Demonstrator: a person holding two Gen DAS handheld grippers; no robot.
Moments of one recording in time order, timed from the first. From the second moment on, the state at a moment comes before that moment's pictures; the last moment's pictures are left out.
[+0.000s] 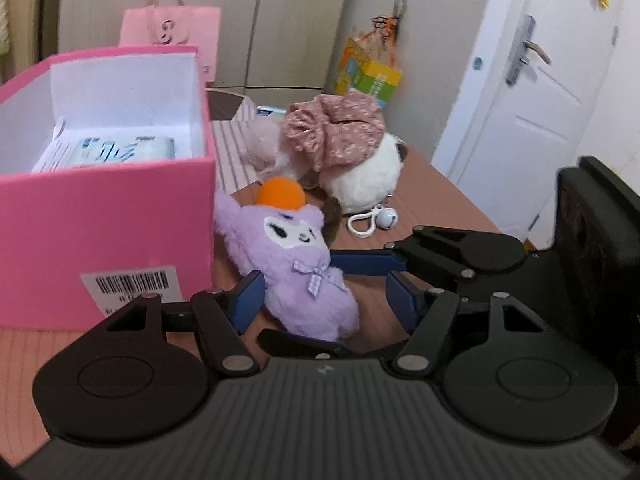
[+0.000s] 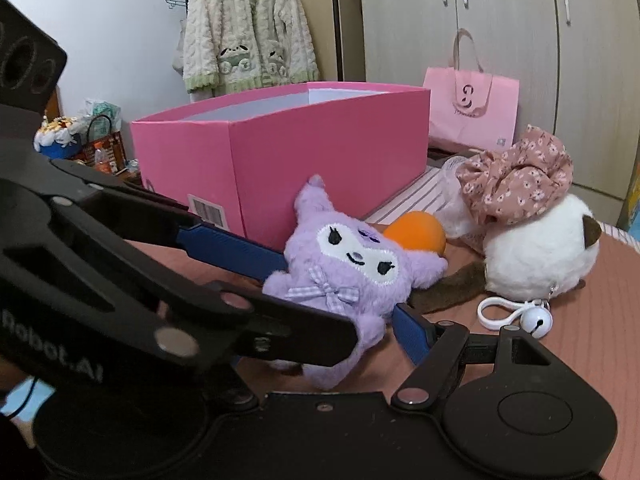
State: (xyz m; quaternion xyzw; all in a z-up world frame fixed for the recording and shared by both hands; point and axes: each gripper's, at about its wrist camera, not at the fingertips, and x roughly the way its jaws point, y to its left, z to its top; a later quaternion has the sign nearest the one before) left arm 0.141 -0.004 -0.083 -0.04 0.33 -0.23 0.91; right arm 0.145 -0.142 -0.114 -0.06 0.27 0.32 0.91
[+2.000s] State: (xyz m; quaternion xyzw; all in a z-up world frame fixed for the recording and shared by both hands) left arm 0.062 0.043 0.008 -0.03 0.38 -0.23 0.90; right arm 0.029 -0.093 -0.008 -0.14 0.22 0.35 0.90
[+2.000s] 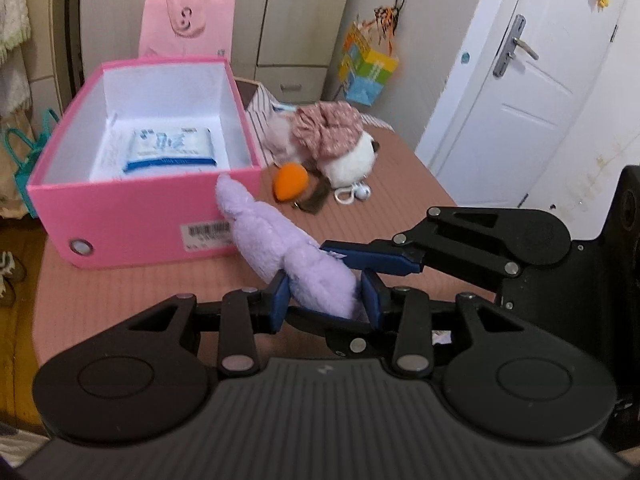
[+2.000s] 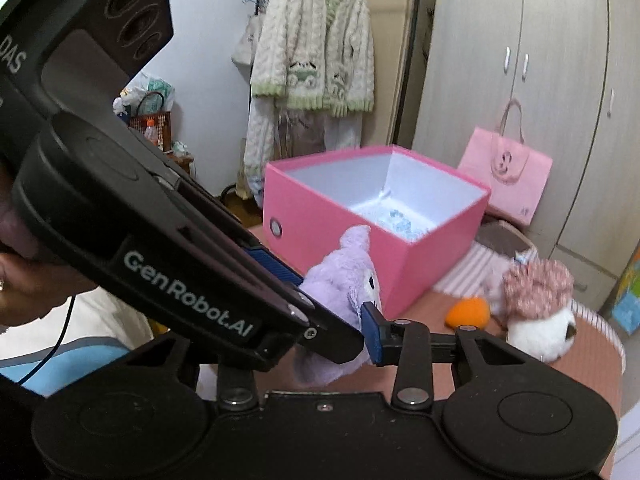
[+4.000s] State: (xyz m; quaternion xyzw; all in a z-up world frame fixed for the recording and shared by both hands) left arm 0.226 0.128 0.045 -0.07 0.32 -0.23 0.92; right arm 0.201 -0.102 0.027 -0.05 0.30 0.32 0.90
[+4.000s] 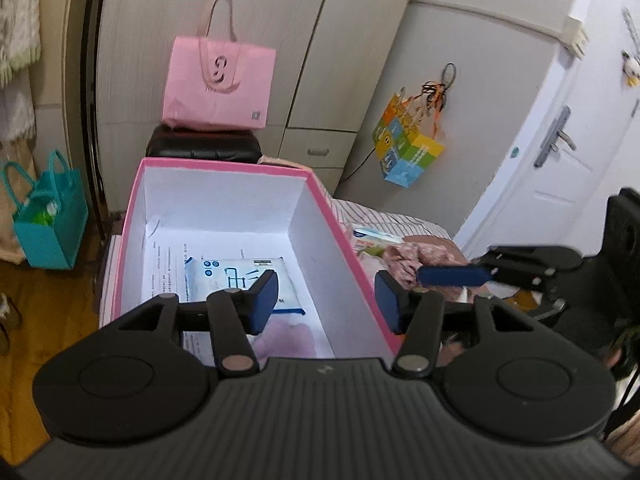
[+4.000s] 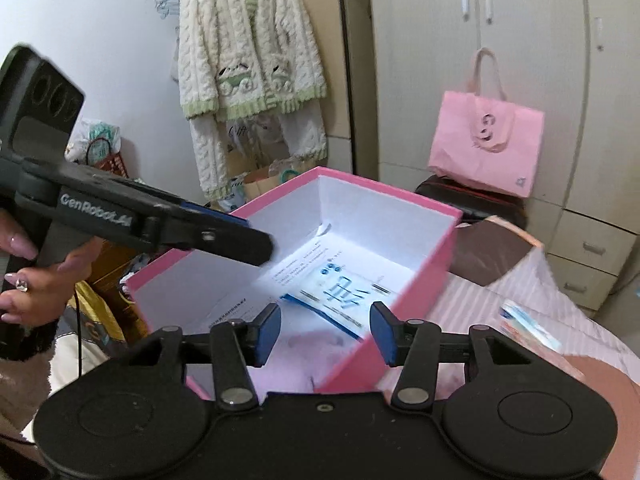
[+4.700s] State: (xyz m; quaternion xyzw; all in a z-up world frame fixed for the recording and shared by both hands) left arm 0.132 0.013 0.033 0.01 0.29 -0.25 0.92; right arm 0.147 -0.211 0.012 -0.04 0.27 0.24 0.93
